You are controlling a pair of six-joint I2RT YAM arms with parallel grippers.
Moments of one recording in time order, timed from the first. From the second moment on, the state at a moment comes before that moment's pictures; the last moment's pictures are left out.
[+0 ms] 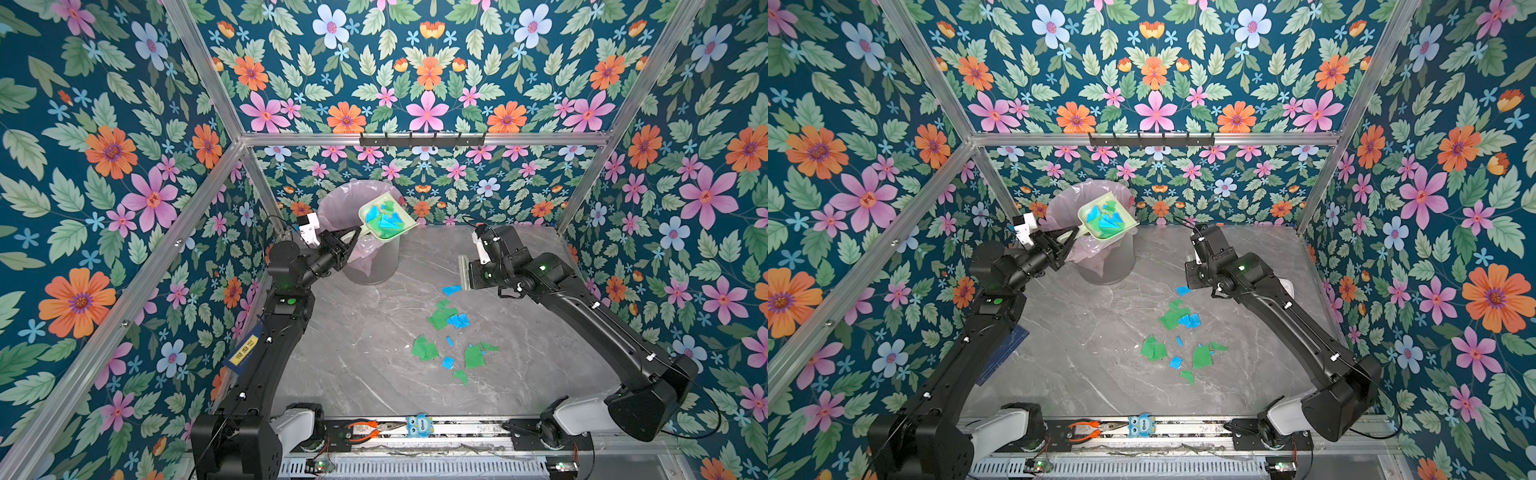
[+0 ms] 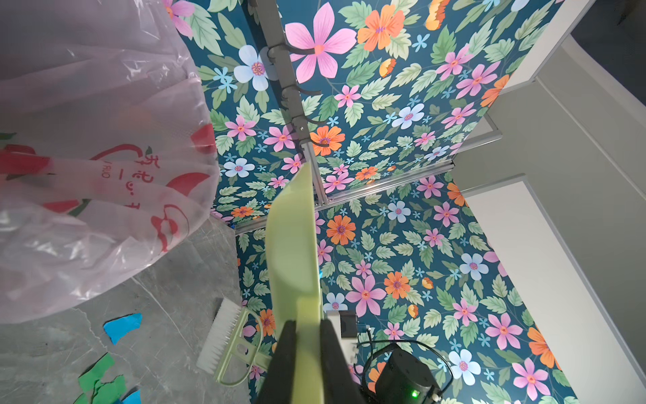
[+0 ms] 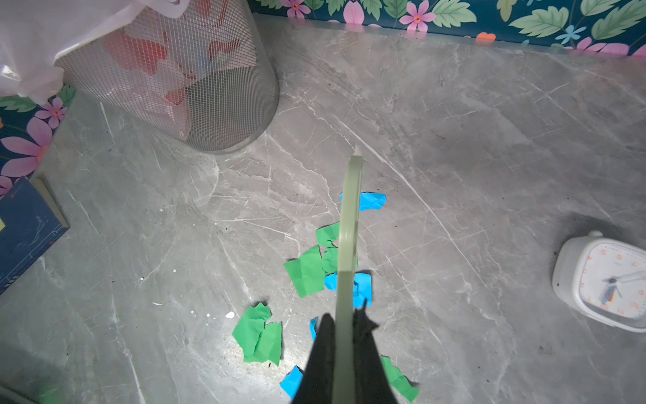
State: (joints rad) left arm -0.09 1.16 0.97 0.33 0.67 -1.35; right arm 0.57 1.42 1.49 -0.91 0.11 0.32
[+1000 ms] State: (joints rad) left arm 0.01 1.39 1.45 -0.29 0.42 -0.80; right arm 0.57 1.42 1.49 -0.87 0.10 0.32
